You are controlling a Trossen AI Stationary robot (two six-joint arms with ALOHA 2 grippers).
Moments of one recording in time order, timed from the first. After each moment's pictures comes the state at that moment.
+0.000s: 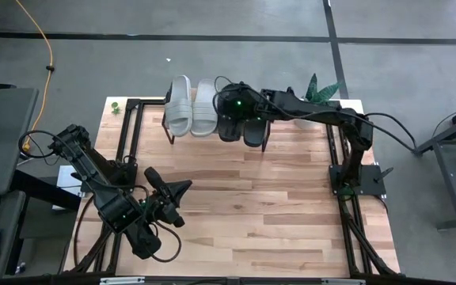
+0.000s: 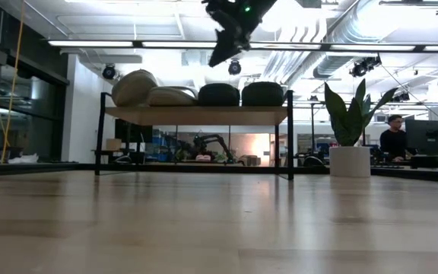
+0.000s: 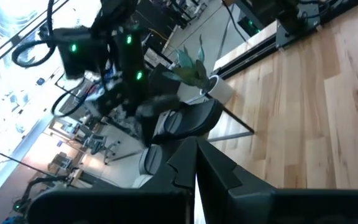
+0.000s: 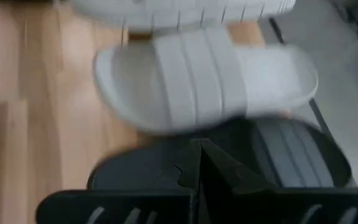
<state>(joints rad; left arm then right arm) -0.71 1.50 1.34 -0.96 -1.41 -0.23 -0.26 1.85 1.82 -0.72 0.17 -0.18</state>
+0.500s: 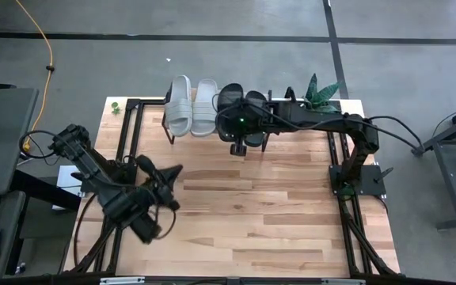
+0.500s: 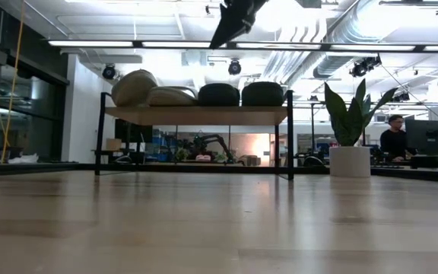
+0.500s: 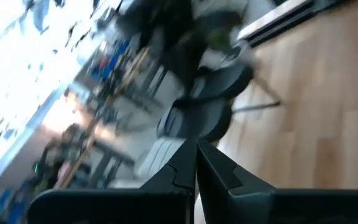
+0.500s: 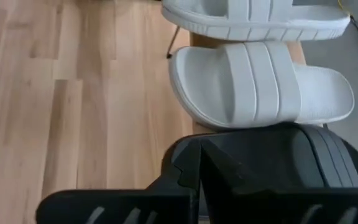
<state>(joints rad) -0.66 1.50 1.34 -1.49 -1.41 -0.78 -0.13 1.80 1.82 -0.81 0.19 -0.22</state>
